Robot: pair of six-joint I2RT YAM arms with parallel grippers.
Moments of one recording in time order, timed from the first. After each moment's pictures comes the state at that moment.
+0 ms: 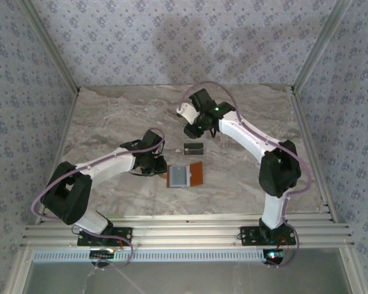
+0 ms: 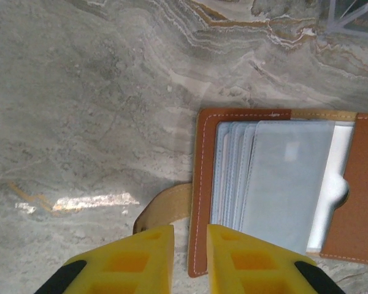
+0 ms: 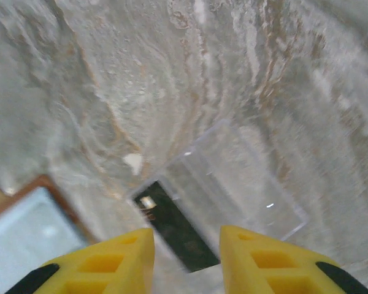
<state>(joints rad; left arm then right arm) -0.63 1.53 0.91 -0.58 0.16 -0.74 0.61 1.83 1.61 -0.77 -0.11 -0.26</state>
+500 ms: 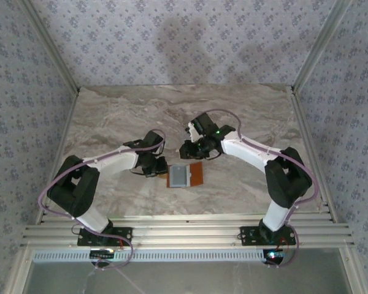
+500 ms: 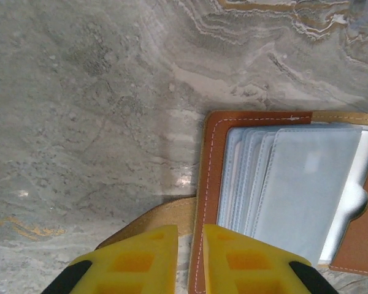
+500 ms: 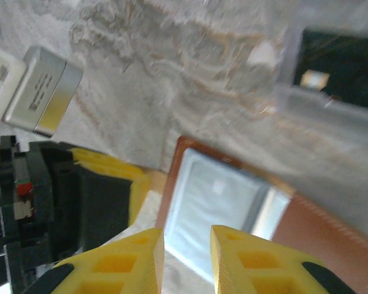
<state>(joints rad) -0.61 1.60 0.91 -0.54 0.22 -0.74 0.67 1.72 1.23 -0.54 -0.43 0.57</state>
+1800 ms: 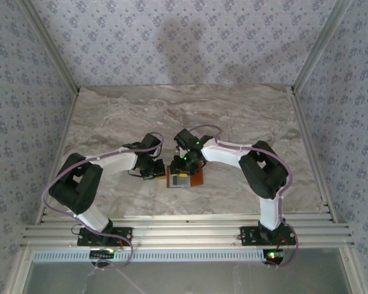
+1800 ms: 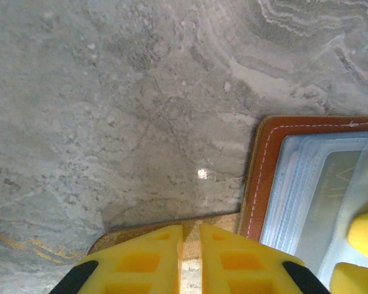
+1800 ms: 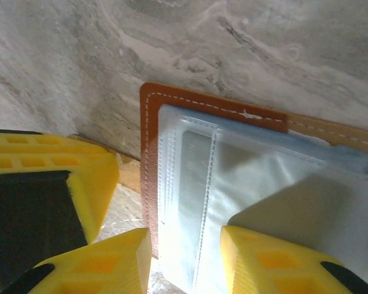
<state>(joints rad) -0.58 1.63 0.86 -0.51 0.24 -0.72 0.80 1.92 1.27 -0.58 -0.35 0.71</state>
